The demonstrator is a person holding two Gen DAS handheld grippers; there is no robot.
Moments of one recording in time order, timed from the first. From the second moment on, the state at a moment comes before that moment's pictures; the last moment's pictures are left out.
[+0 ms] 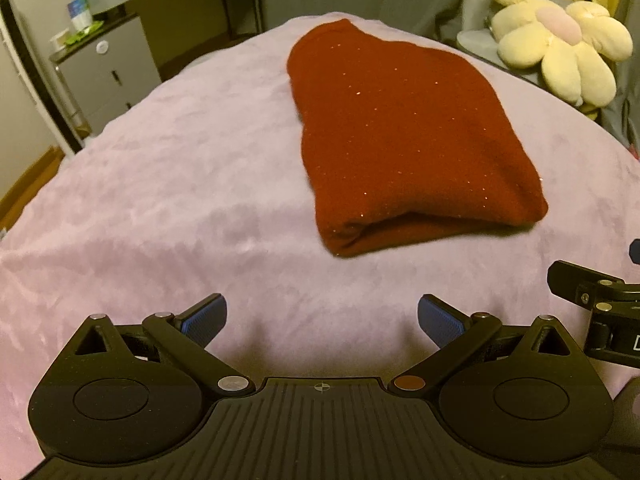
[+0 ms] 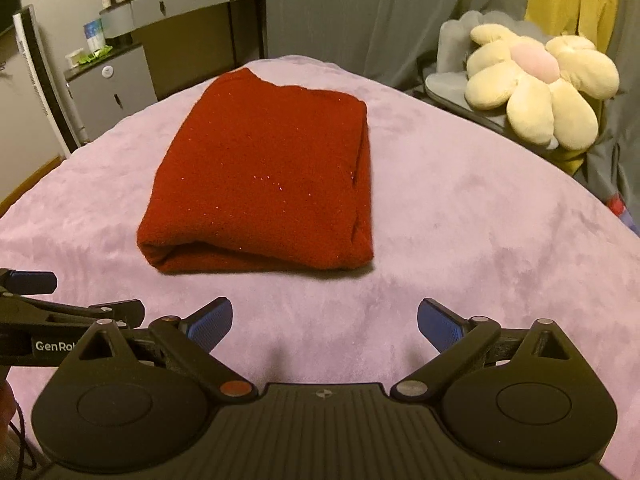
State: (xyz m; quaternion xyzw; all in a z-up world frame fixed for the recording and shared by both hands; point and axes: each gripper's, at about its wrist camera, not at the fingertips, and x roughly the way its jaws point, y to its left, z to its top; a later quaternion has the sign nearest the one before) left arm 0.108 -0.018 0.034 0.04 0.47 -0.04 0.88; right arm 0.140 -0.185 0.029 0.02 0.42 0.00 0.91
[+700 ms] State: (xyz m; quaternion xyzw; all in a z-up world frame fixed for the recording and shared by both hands) left arm 0.109 -0.022 0.040 0.05 0.47 -0.04 0.88; right arm 0.141 -0.190 0.031 0.04 0.43 -0.01 0.90
